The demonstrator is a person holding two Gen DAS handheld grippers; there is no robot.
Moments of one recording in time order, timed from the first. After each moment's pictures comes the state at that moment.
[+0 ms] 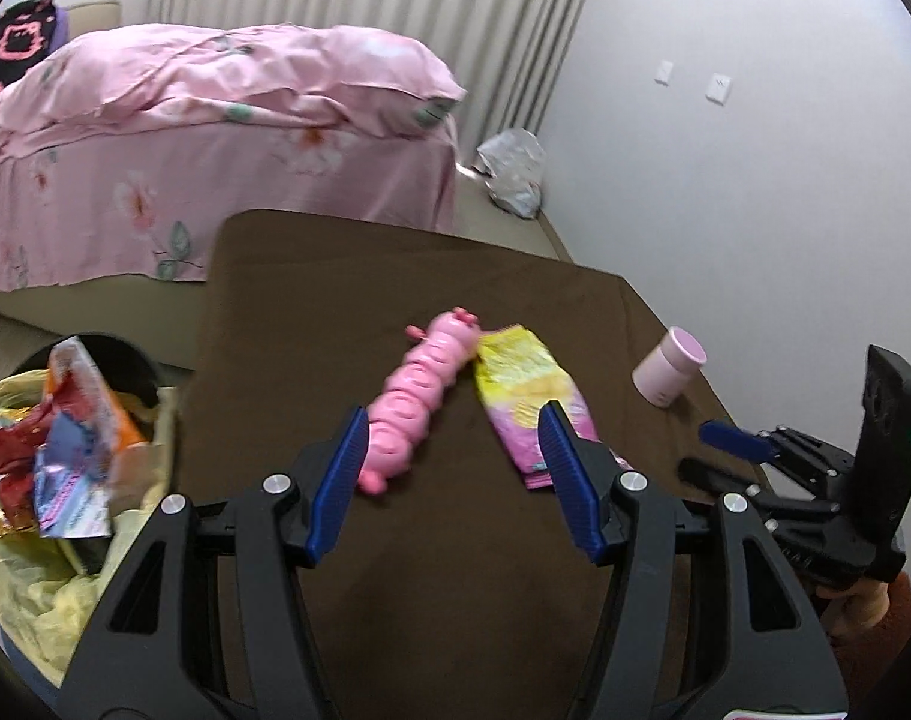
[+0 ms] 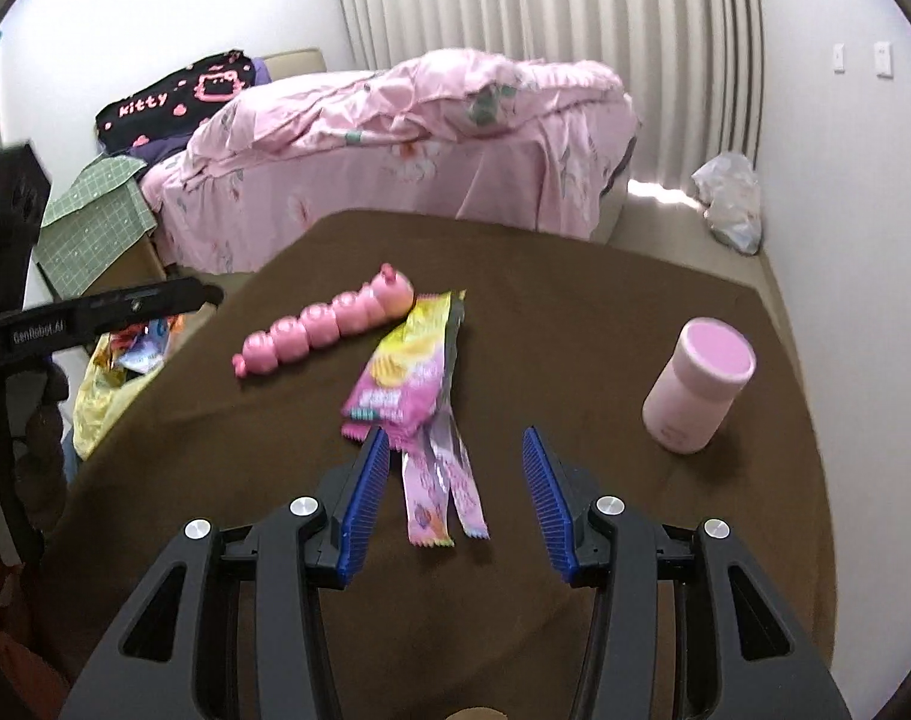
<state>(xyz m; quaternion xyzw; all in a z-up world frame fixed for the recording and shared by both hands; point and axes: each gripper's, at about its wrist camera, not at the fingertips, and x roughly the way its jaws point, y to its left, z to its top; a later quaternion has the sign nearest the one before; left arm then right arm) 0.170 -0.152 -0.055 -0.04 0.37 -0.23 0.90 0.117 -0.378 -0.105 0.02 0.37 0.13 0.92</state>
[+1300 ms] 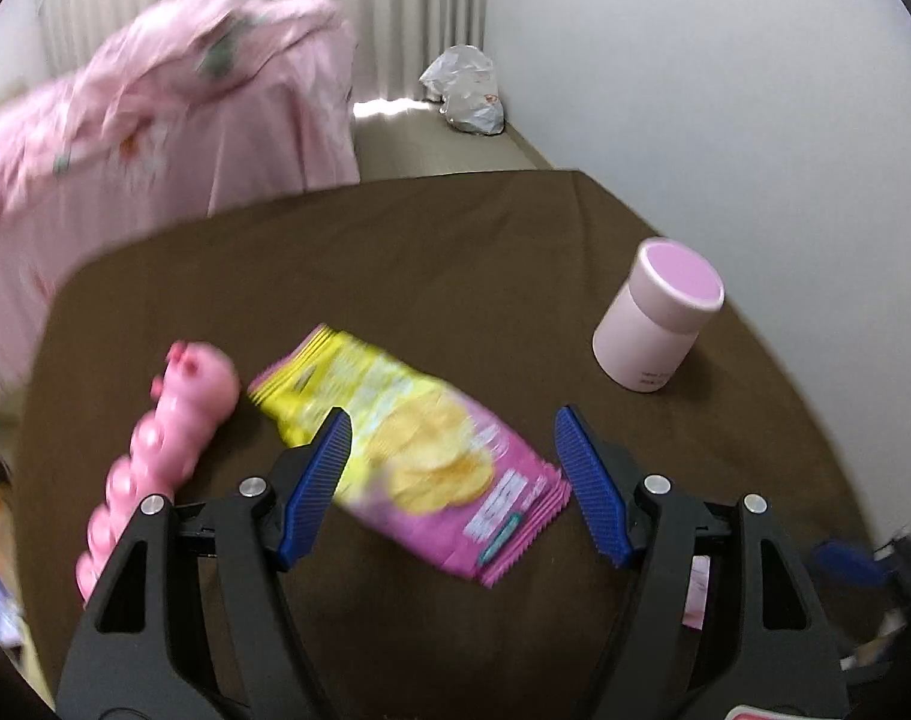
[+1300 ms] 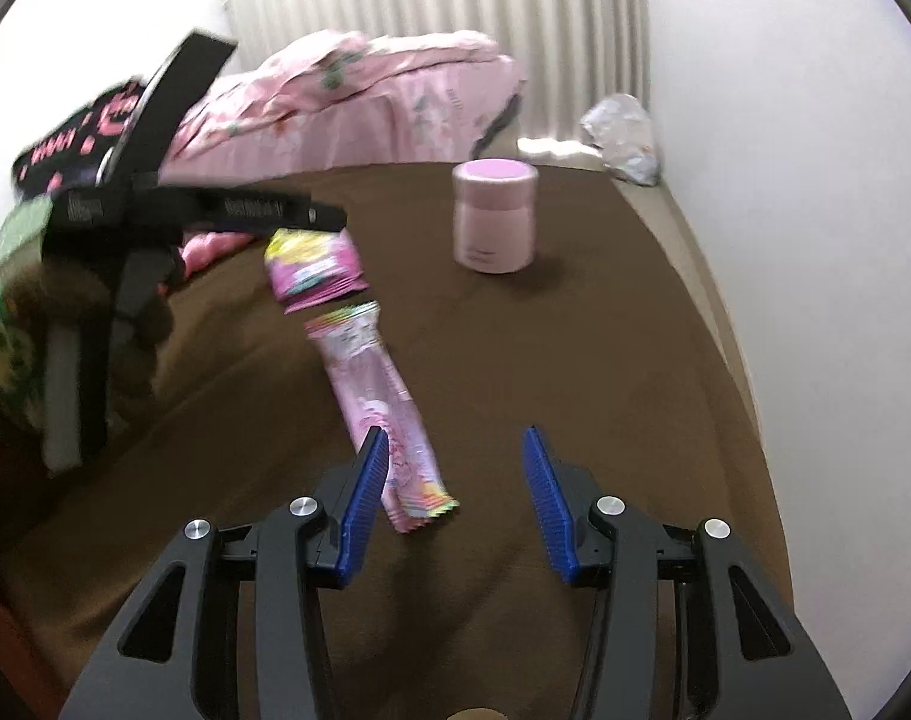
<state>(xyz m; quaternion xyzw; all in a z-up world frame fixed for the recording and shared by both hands) 0.213 -0.343 -0.111 0.14 0.40 -0.24 0.87 0.023 -0.468 -0.151 0.11 0.38 0.00 0.92</state>
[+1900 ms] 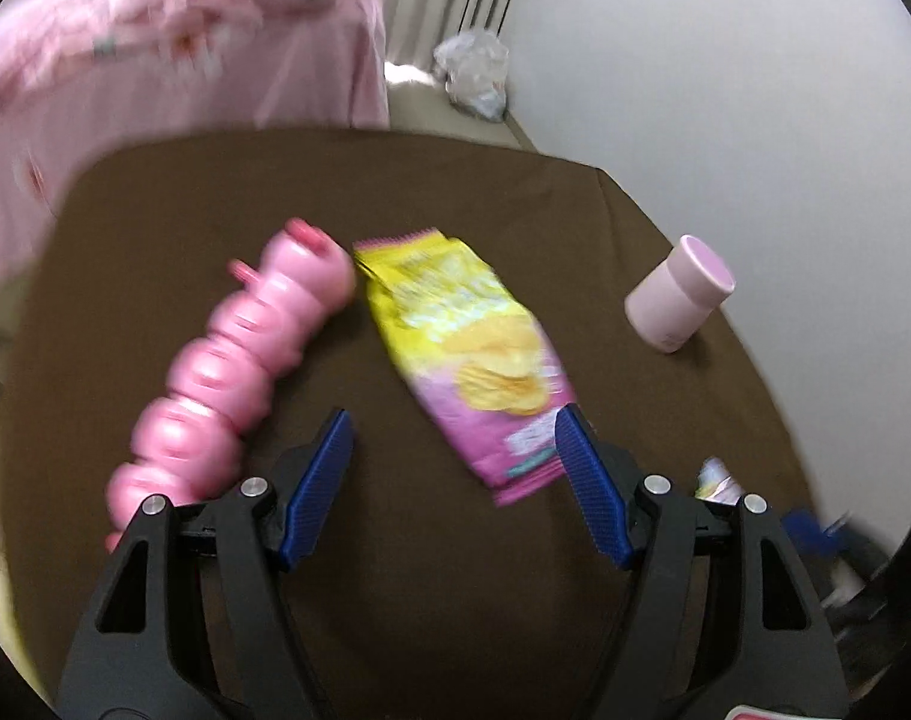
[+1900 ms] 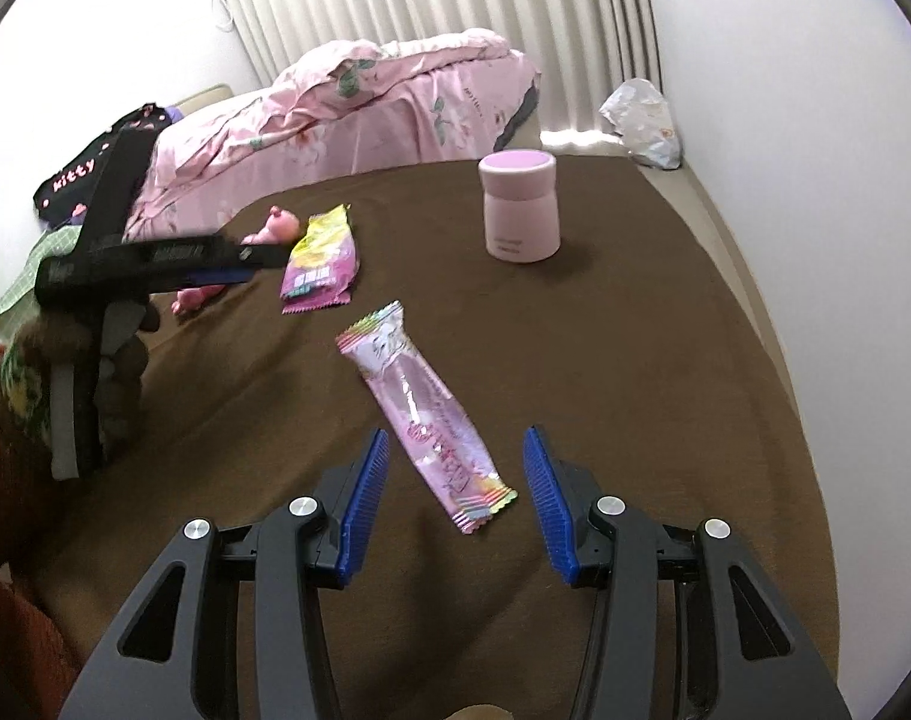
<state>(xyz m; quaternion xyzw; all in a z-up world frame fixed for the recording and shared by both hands) 0.233 -0.257 -0.122 0.00 0.48 -0.27 0.83 0.022 -0.453 -0.154 0.12 0.39 0.04 0.91</state>
